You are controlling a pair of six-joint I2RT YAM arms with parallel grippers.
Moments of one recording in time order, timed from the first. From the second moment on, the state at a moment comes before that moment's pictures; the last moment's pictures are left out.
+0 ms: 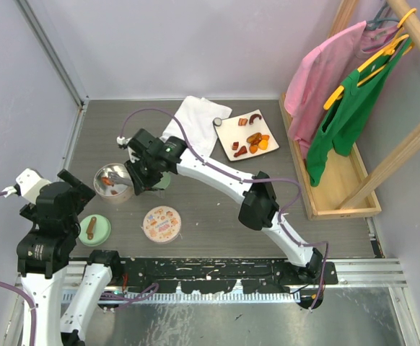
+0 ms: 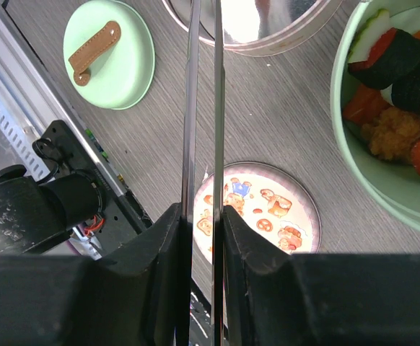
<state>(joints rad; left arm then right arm) -0.08 0.52 1.06 -1.10 -0.61 -0.66 1.06 2.35 2.40 -0.94 -0.24 0.36</state>
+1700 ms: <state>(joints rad) 0.08 1.00 1.02 -0.84 -0.21 -0.56 1.10 1.63 1.66 -0.89 -0.22 0.34</state>
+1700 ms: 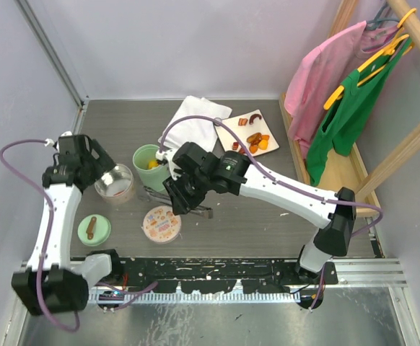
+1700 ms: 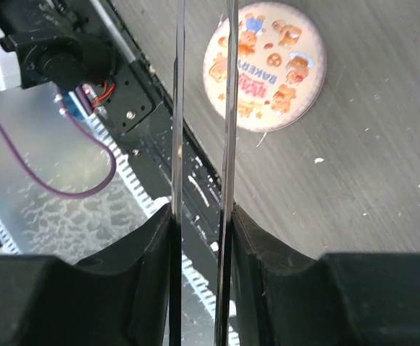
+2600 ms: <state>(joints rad) 0.33 1.79 1.32 -0.73 0.30 -0.40 0.99 1.90 1.88 -0.95 0.04 0.23</state>
